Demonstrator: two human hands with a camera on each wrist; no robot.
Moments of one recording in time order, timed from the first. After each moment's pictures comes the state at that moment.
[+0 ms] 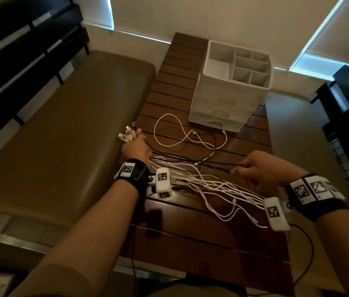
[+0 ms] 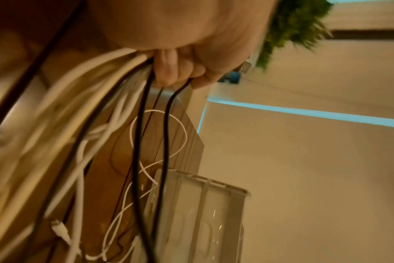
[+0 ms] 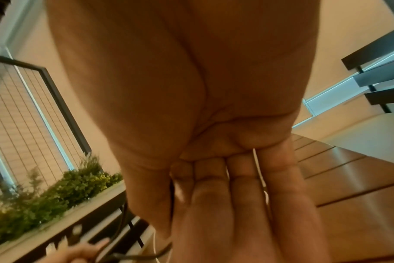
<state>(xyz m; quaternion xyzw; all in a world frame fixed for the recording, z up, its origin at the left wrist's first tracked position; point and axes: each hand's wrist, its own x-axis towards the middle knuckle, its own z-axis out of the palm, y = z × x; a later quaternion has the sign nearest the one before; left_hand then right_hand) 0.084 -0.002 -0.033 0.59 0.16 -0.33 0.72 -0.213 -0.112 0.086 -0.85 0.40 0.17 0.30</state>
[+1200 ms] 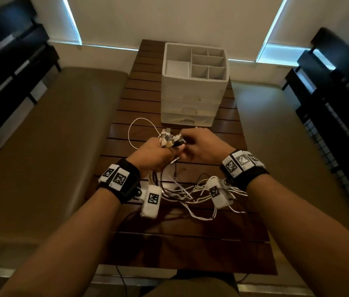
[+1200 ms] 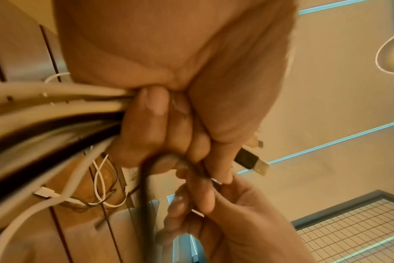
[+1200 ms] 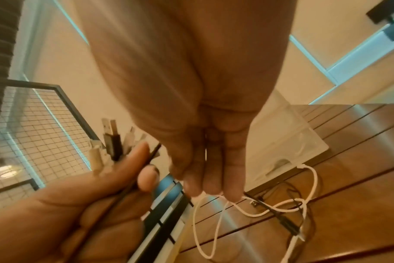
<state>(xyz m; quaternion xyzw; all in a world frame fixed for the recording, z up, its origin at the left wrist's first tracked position) -0.007 -0.004 0.040 0.59 -0.43 -0.53 0.43 -0.171 -0.113 0.066 -0.90 0.29 -0.07 0.33</state>
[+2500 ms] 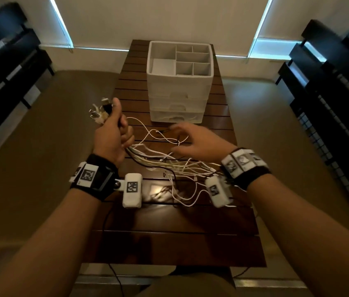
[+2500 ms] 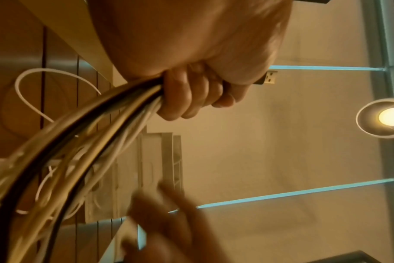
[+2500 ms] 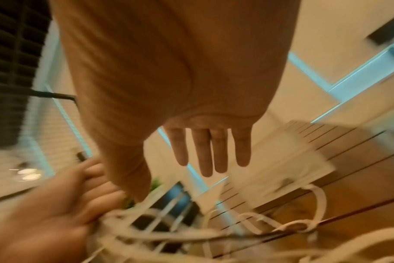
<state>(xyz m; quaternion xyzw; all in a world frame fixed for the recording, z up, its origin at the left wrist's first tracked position) -0.002 0.005 0.085 0.50 -0.19 -0.43 0.72 -0.214 -0.110 0.086 -0.90 0.30 -0.05 0.32</state>
